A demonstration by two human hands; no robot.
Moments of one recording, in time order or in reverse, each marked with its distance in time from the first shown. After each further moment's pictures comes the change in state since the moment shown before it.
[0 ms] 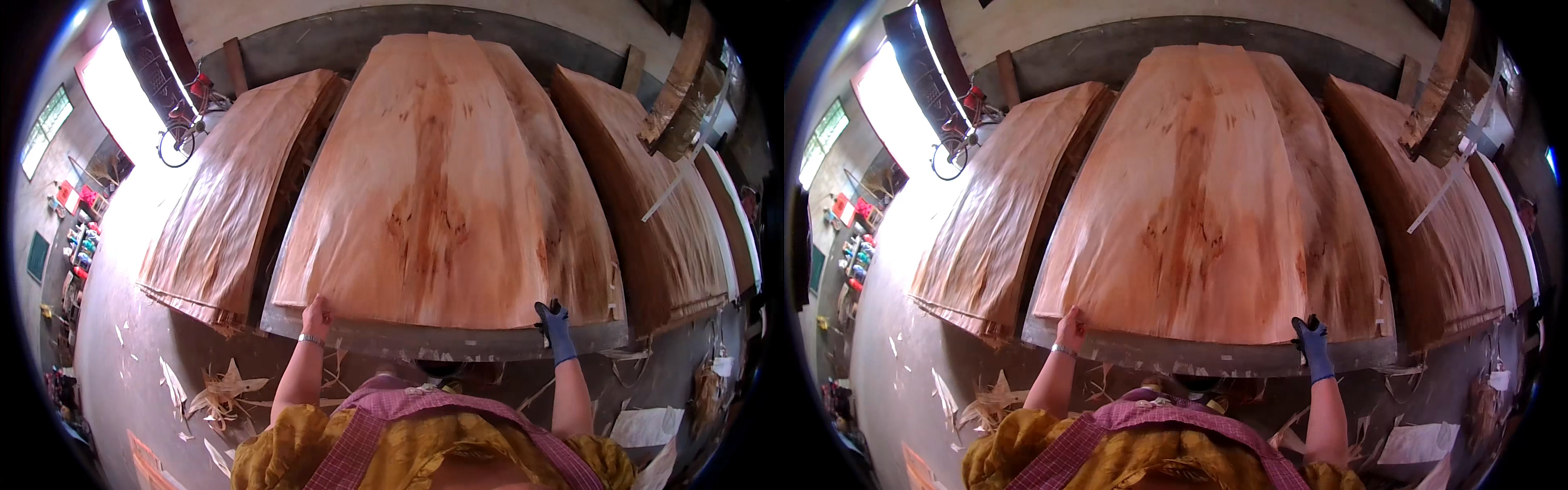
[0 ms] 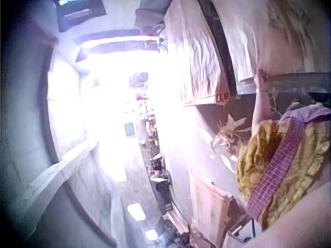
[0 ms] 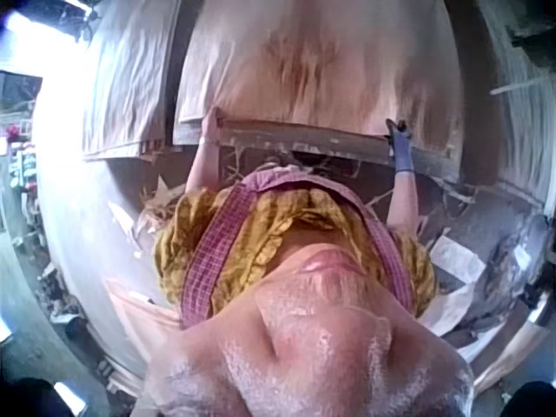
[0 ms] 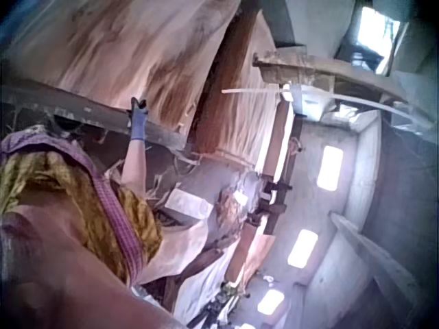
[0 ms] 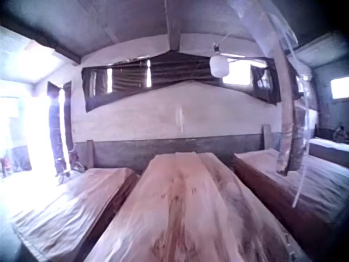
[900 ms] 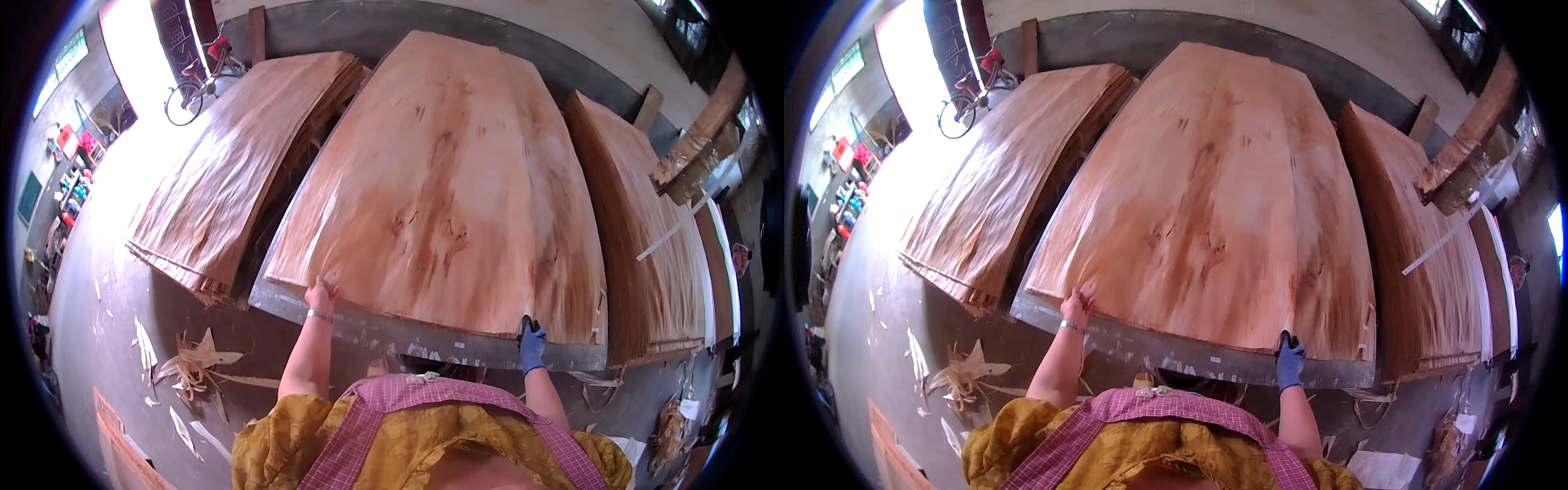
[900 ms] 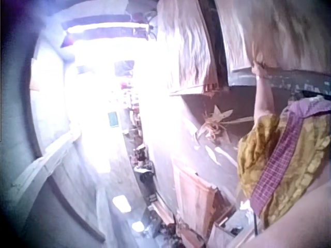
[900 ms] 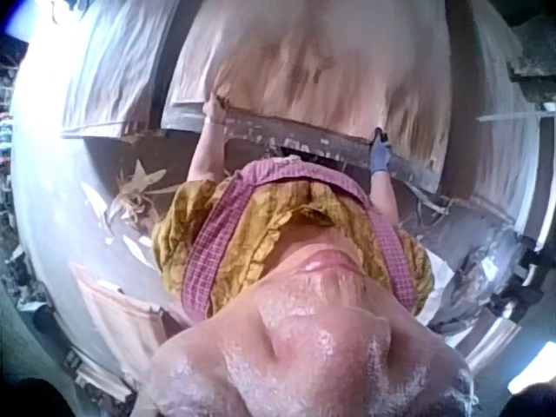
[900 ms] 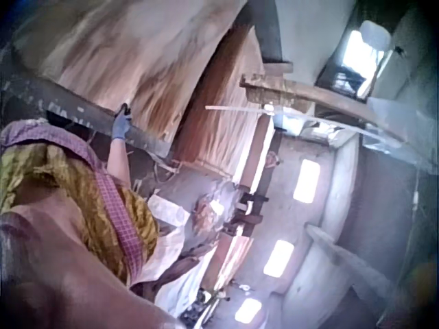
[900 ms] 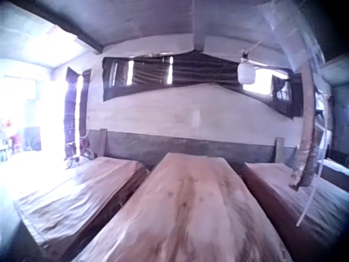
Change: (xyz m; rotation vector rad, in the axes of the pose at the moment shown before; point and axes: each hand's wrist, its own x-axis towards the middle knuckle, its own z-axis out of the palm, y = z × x) left_hand 0.015 -0.034 0.022 -0.294 0.294 0.095; right_hand 0.050 0.094 0.028 -0.351 0.251 -0.033
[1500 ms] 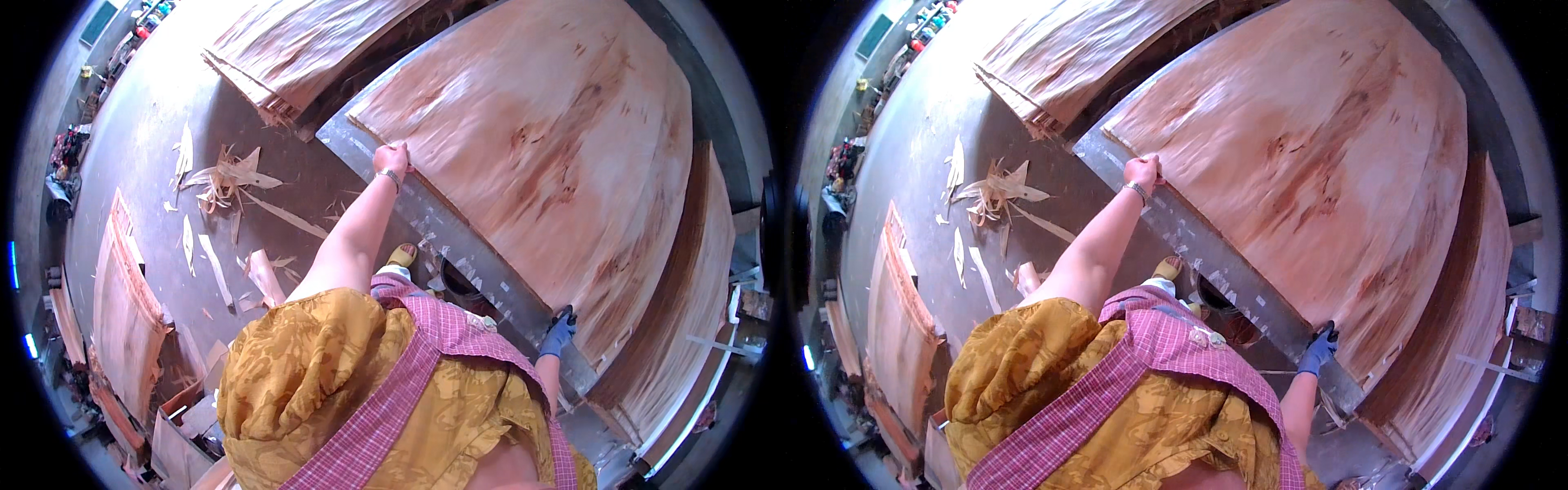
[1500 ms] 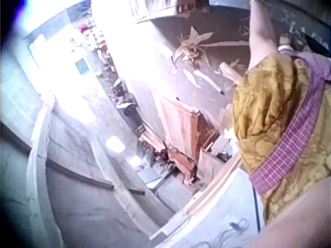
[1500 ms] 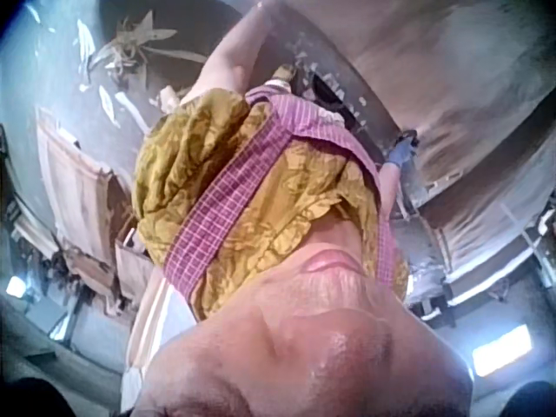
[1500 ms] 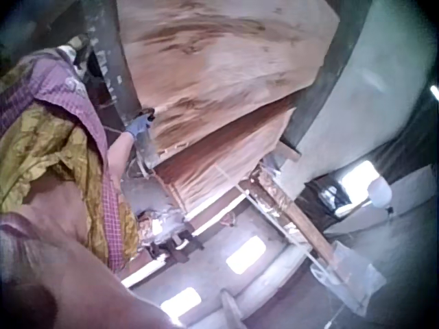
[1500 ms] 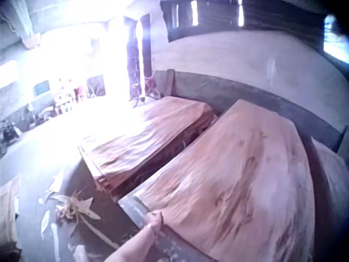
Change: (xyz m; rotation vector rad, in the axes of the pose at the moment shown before) left_hand -0.016 0.005 0.000 0.609 0.218 0.135; right_hand 0.034 0.030 -0.025 -0.259 0.024 0.096
